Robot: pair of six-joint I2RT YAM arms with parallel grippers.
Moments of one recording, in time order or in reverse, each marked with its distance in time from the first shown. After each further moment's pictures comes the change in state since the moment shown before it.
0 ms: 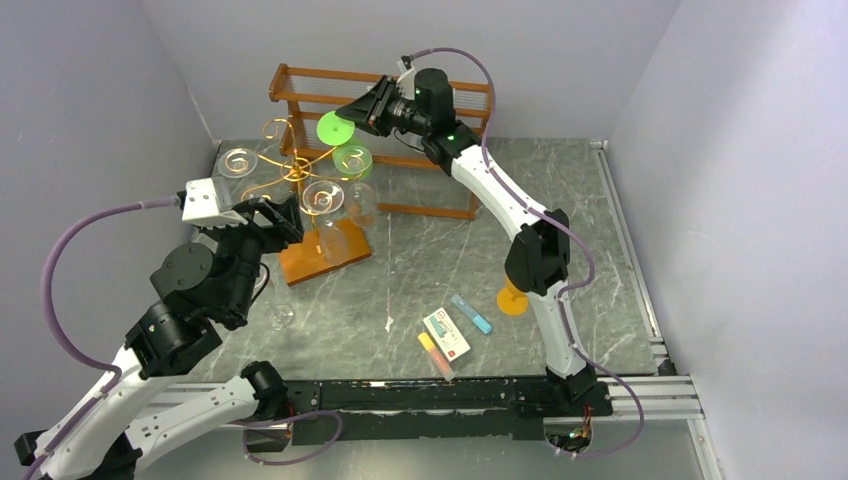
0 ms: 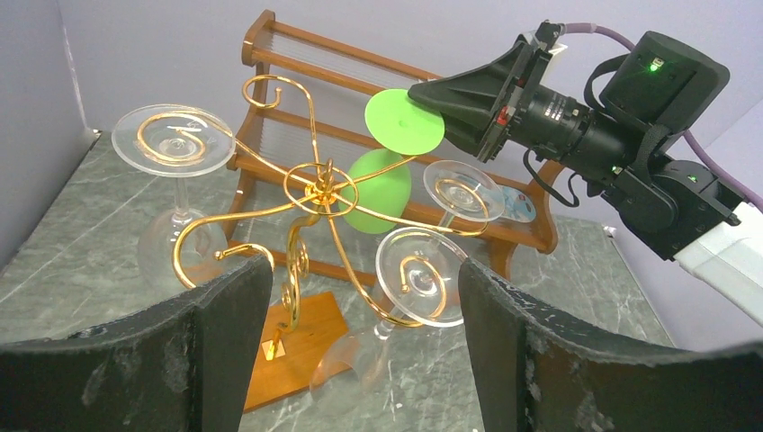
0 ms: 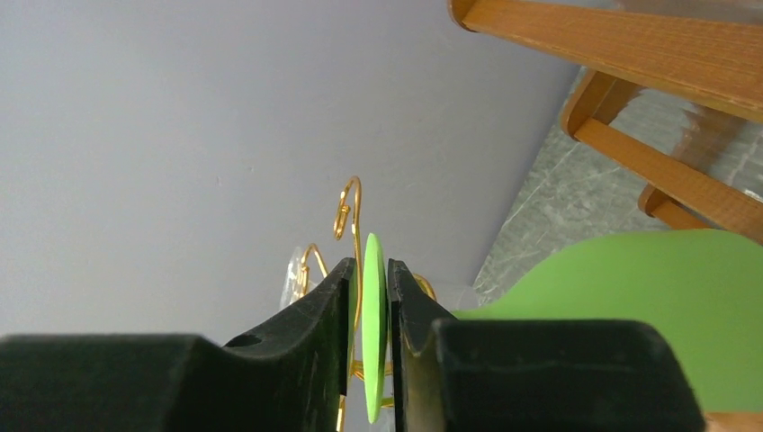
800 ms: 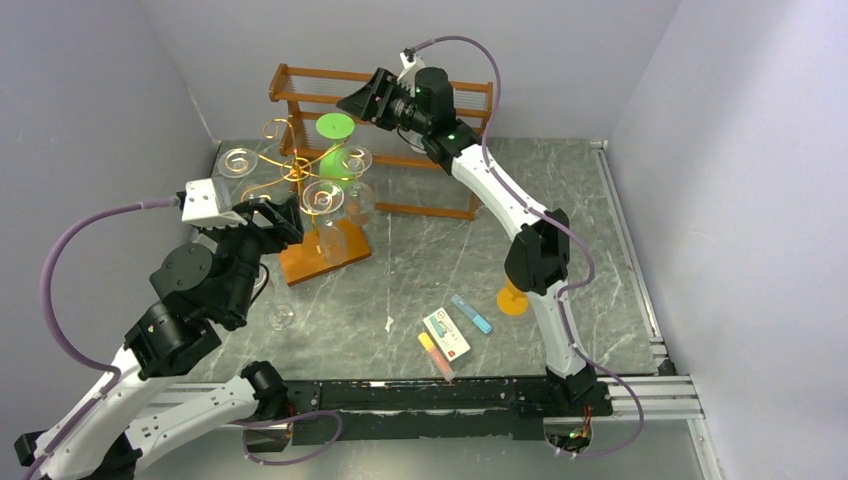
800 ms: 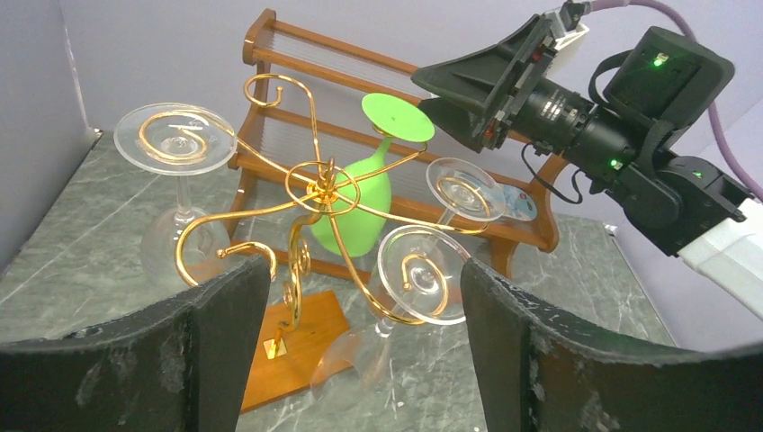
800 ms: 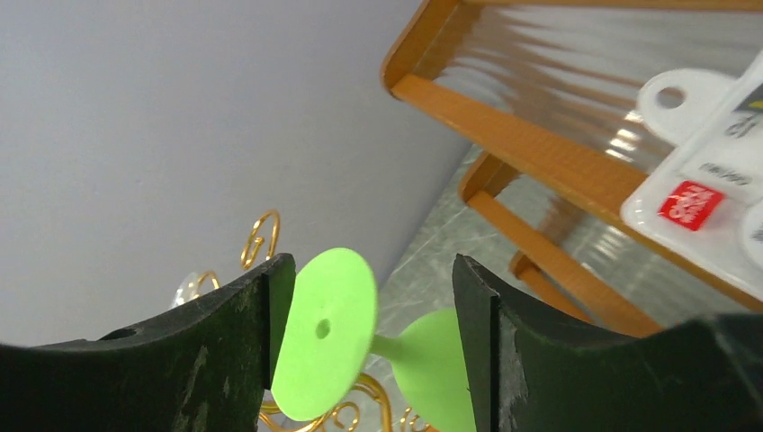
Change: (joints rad) left arm 0.000 -0.002 0.000 -0.005 0.000 0.000; right arm 0.000 0.015 0.027 -0.012 0.119 -0.285
